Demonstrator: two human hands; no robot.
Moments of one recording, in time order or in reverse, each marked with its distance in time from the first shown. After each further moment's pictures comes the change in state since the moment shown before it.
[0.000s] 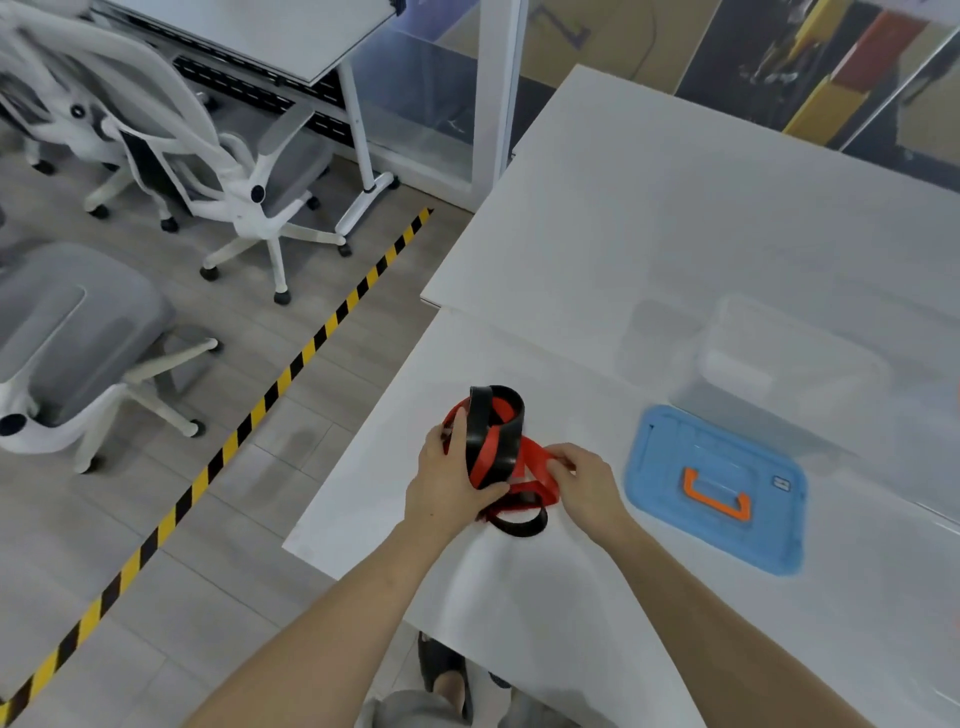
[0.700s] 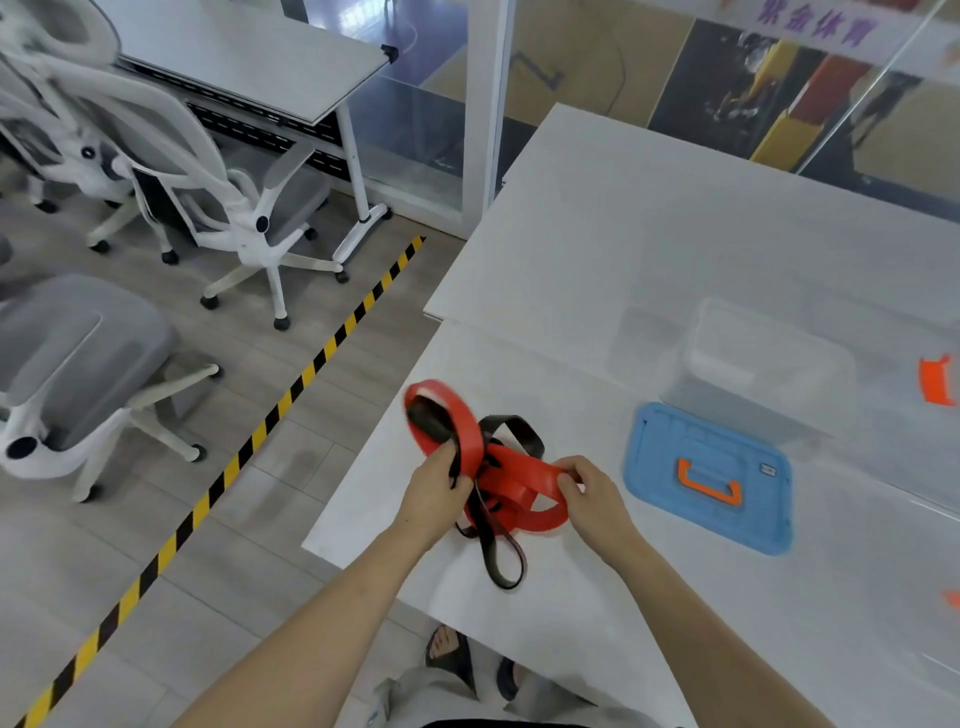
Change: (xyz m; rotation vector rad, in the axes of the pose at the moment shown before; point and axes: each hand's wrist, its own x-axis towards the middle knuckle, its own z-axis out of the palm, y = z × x) left_hand -0.032 -0.030 -0.025 -0.306 -0.004 0.072; right_hand -0.060 -0.004 0.007 0.095 0.057 -0.025
